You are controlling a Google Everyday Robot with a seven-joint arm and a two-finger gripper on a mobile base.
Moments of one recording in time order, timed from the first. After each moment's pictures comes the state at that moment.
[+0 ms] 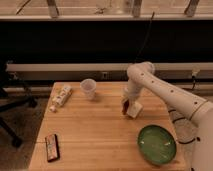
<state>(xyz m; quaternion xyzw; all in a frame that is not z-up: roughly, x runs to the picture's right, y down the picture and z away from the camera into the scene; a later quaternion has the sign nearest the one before) 0.135 0.102 0.840 -0.25 -0.26 -0.48 0.80</state>
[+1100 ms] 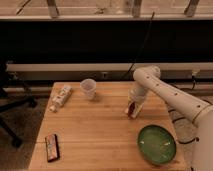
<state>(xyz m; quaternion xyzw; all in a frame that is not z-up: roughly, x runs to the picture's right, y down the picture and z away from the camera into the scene) 0.171 0.117 0.858 -0.28 -0.24 -0.43 0.82</state>
